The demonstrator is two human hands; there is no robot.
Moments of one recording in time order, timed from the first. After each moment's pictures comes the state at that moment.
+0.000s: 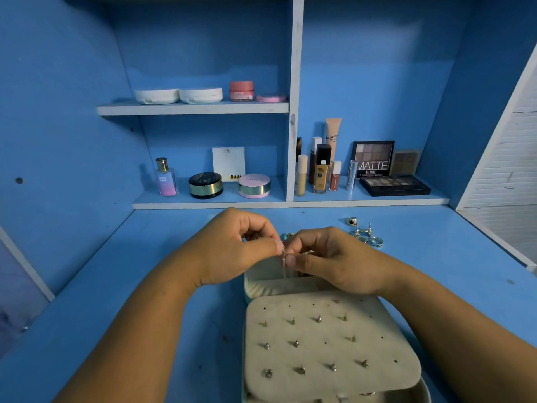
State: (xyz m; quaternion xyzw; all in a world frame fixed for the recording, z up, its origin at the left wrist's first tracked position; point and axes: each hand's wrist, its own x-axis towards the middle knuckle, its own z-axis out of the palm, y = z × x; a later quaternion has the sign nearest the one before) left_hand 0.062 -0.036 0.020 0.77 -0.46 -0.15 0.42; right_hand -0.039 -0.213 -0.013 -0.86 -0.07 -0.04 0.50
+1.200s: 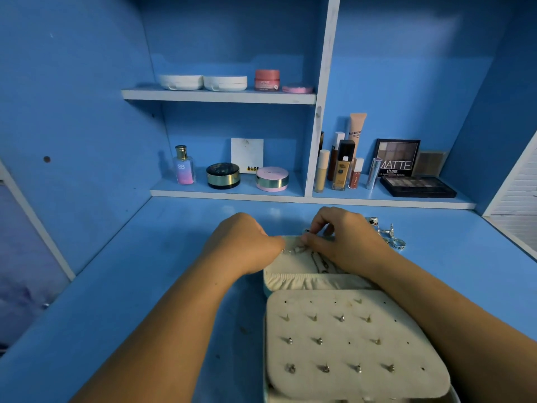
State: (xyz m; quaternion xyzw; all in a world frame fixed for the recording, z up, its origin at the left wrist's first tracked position) left_hand 0.076 -0.050 -0.006 0.93 -0.21 -0.08 0.29; right_hand 0.000 -0.226 -0.032 -0.95 0.09 -0.19 0.22
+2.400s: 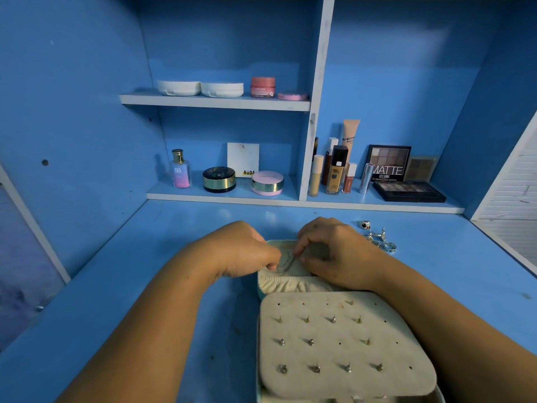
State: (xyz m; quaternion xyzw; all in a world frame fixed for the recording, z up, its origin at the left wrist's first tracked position) left_hand 0.073 -0.038 0.010 0.90 -0.25 -0.23 0.27; right_hand -0.015 -0.224 -0.027 -0.96 -0.05 -0.13 0.23
